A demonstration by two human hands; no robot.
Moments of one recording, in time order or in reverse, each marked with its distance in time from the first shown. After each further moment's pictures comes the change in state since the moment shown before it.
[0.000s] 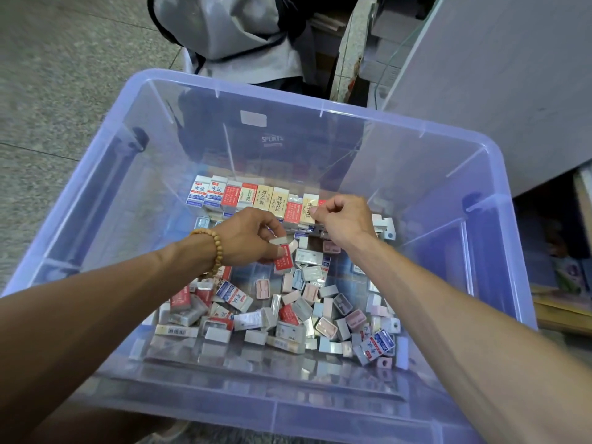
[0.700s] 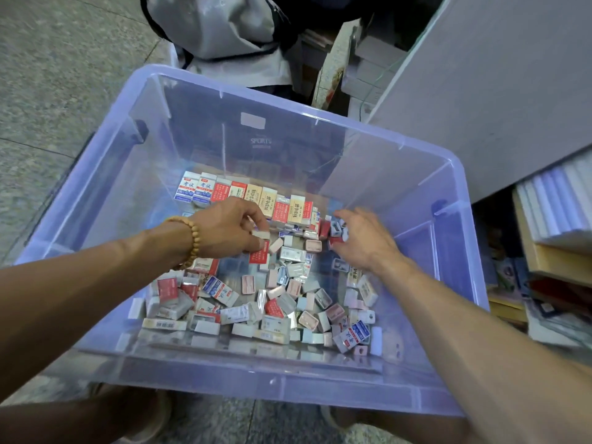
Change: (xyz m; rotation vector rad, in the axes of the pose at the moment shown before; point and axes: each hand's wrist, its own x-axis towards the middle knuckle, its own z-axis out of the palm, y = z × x) left_hand -0.029 0.011 -0.019 0.103 0.025 0.078; right_hand -0.015 0.023 -0.056 -0.876 -0.097 -0.228
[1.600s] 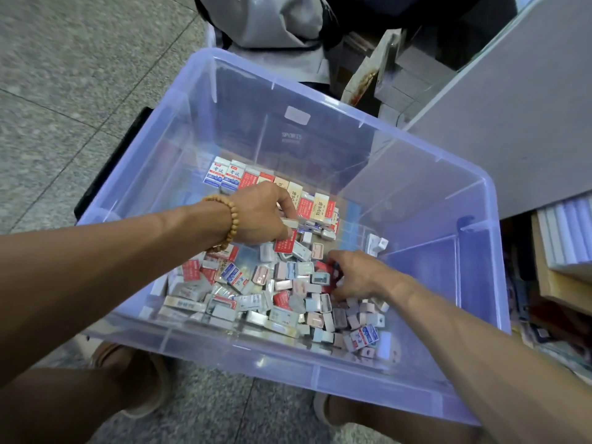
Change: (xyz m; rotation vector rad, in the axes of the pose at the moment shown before) left_hand -0.009 0.005 -0.008 -0.027 0.026 0.030; right_hand -0.020 -0.023 0.018 -0.186 -0.478 -0.211
